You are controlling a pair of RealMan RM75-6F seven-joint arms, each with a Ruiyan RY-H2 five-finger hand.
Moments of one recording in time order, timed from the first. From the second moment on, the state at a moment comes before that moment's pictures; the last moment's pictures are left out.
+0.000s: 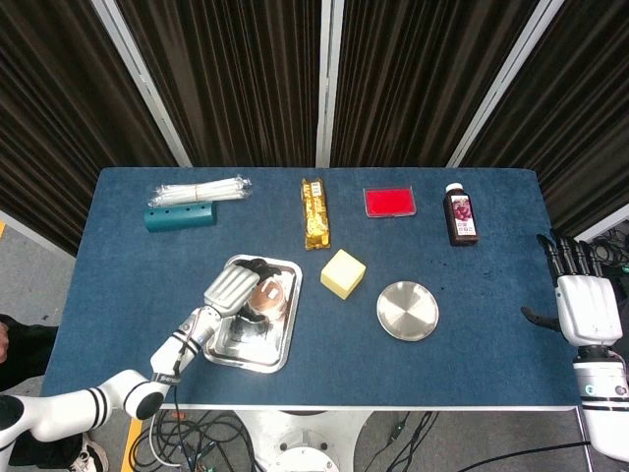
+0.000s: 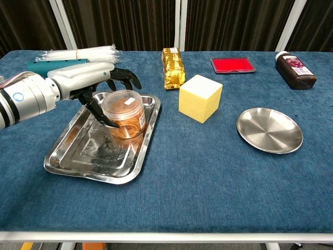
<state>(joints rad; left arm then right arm) -0.71 -1.65 -0.20 -1.35 1.37 0.89 0.07 0.29 -1.01 0.11 -1.76 -1.28 1.42 -0.15</state>
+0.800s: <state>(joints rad) -0.86 -1.81 -0.21 -1.47 1.40 0.90 0.17 0.24 -0.99 0.16 -1.68 -1.25 1.38 0.00</state>
